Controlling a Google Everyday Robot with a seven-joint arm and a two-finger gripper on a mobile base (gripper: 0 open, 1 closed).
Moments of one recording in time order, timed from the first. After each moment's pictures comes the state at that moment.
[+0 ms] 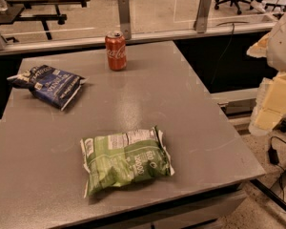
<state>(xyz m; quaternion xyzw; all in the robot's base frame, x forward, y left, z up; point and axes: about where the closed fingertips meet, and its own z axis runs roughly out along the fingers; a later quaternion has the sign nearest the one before) 0.438 -0.217 0.976 -0.60 0.78 -0.03 0.16</state>
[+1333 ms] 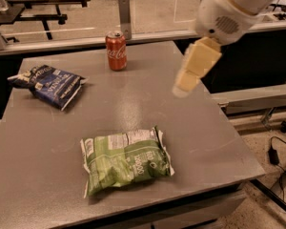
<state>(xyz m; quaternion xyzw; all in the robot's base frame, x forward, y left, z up) 0.508 -0.092 0.997 -0.60 0.76 0.04 0.24</state>
